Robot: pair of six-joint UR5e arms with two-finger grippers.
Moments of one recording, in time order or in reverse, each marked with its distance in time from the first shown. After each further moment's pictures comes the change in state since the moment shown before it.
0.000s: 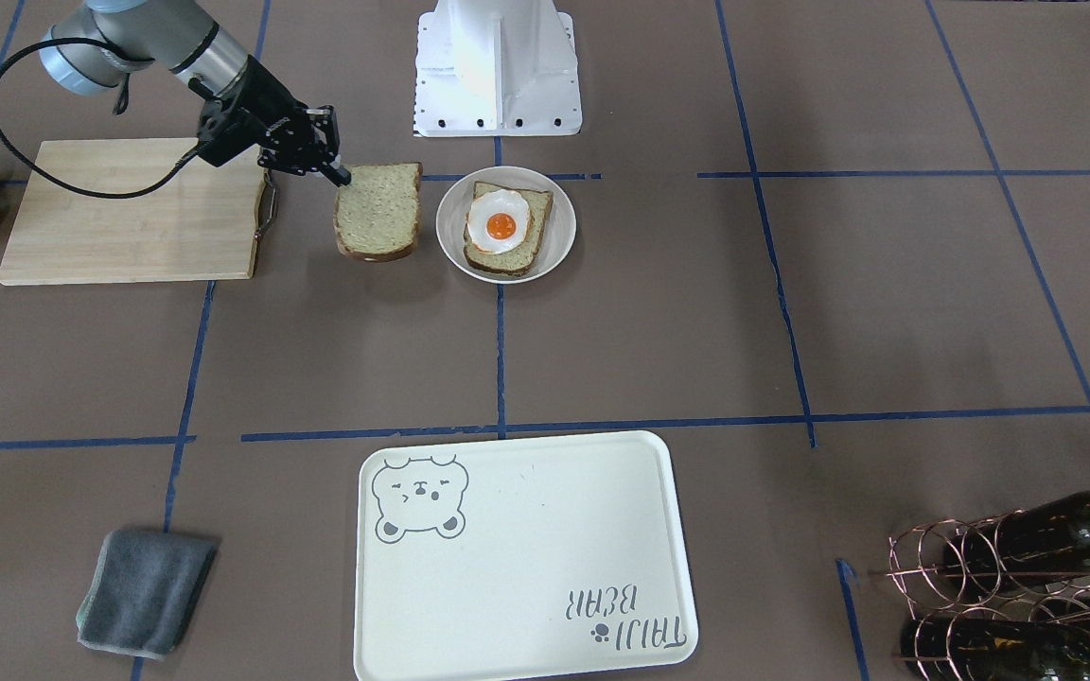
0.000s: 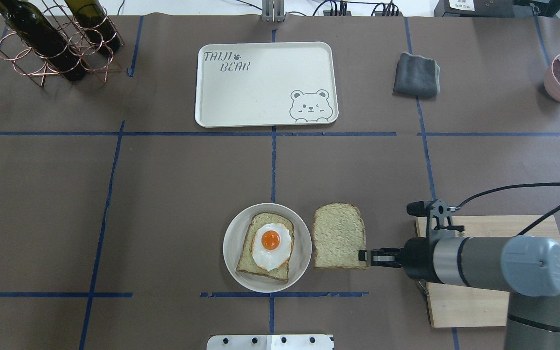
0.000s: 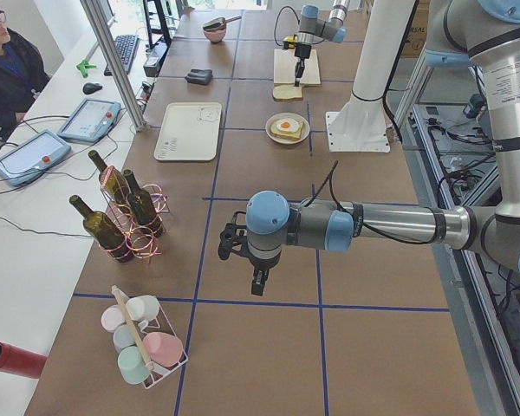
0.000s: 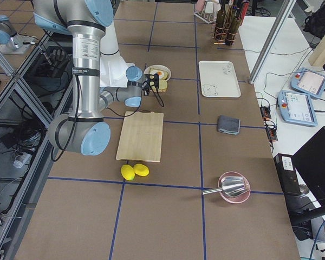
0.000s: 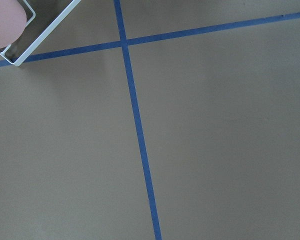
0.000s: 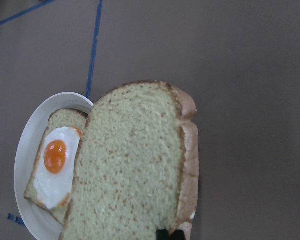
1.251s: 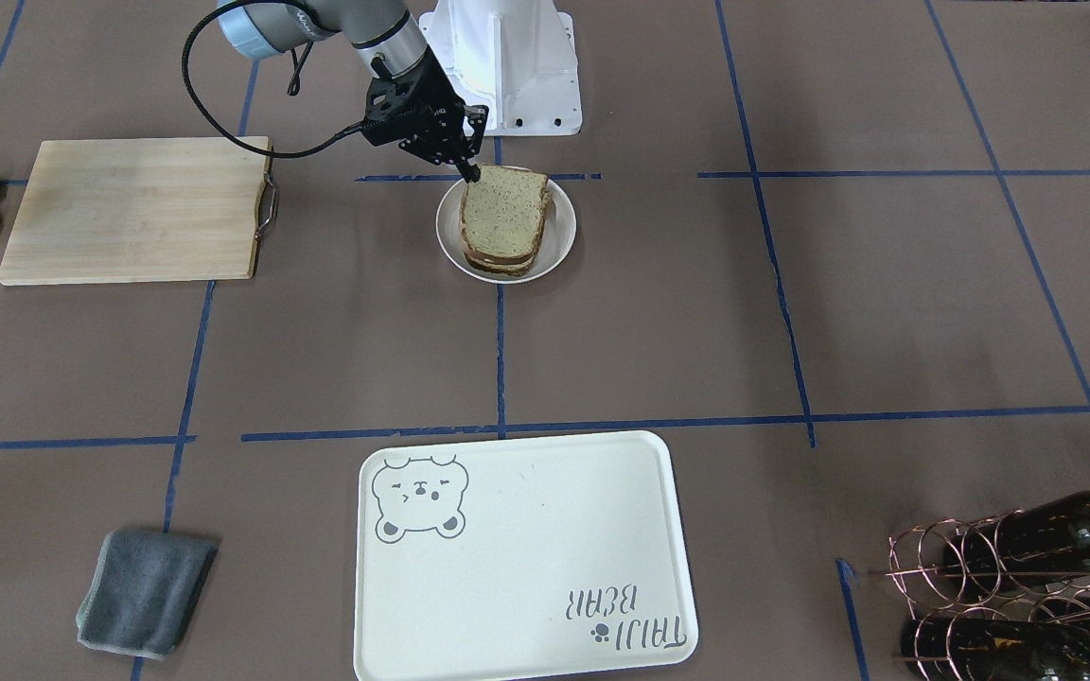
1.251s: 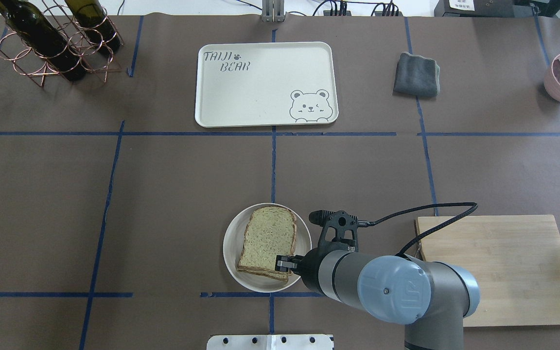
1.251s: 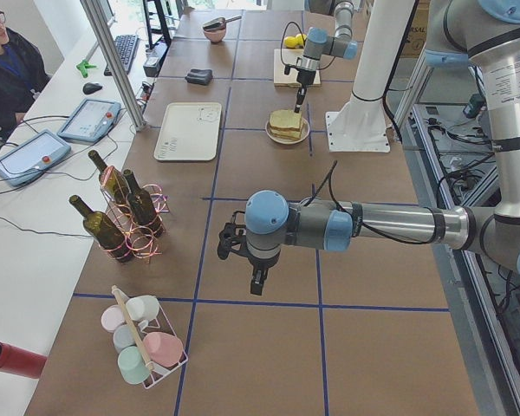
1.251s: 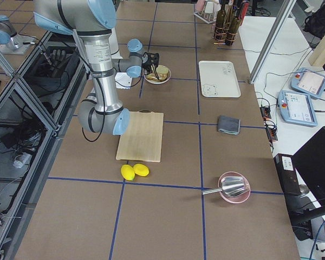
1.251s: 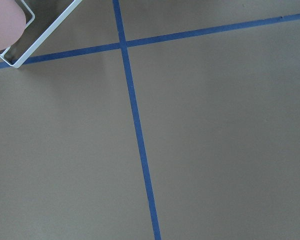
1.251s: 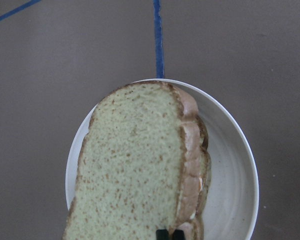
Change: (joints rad) left arm 0.000 -0.002 0.002 0.000 -0.001 0.000; right arm -0.132 0.345 -0.043 -0.432 -0.188 0.152
